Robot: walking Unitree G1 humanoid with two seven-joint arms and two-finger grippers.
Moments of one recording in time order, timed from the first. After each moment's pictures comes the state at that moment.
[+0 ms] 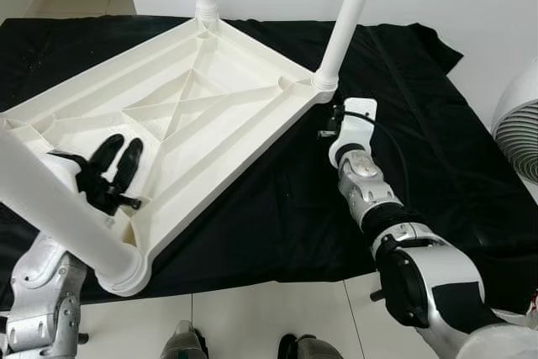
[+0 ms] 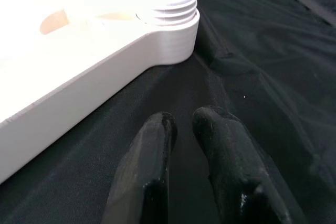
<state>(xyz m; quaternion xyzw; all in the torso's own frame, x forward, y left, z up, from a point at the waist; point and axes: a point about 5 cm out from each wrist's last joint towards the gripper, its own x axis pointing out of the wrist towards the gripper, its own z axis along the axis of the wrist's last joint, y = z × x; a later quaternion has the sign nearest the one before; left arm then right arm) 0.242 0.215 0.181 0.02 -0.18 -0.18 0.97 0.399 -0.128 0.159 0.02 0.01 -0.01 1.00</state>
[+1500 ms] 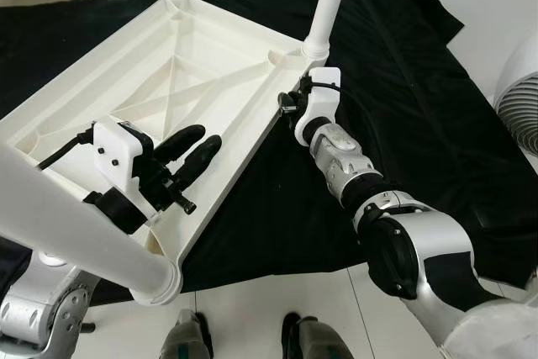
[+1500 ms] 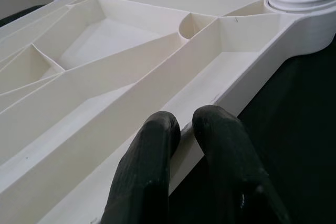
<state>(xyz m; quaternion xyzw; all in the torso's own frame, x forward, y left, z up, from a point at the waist) 0.225 0.151 0.229 0.01 -0.15 -0.37 0.92 0.407 -0.064 0.199 0.07 -0.01 0.20 0.98</state>
